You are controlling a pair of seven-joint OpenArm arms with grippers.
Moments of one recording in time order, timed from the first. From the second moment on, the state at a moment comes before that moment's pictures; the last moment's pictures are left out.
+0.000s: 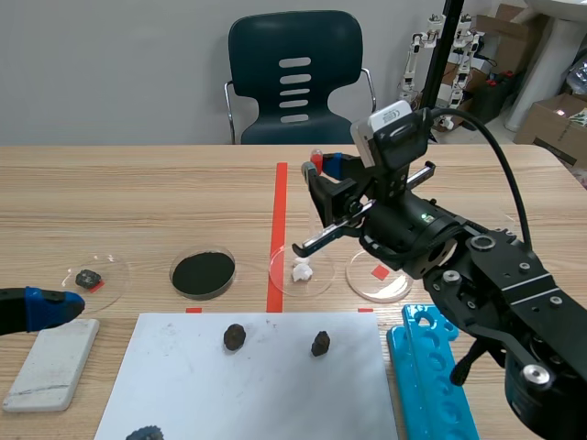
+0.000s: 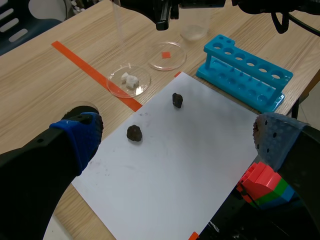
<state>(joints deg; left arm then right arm) 63.4 -19.2 -15.1 125.8 4.0 -40.0 -21.3 0.5 6.8 -11.0 75.3 -6.6 24.9 23.6</state>
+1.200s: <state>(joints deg) 63.4 -19.2 -15.1 125.8 4.0 -40.0 -21.3 0.6 5.9 -11.8 73.7 -6.8 24.9 22.1</state>
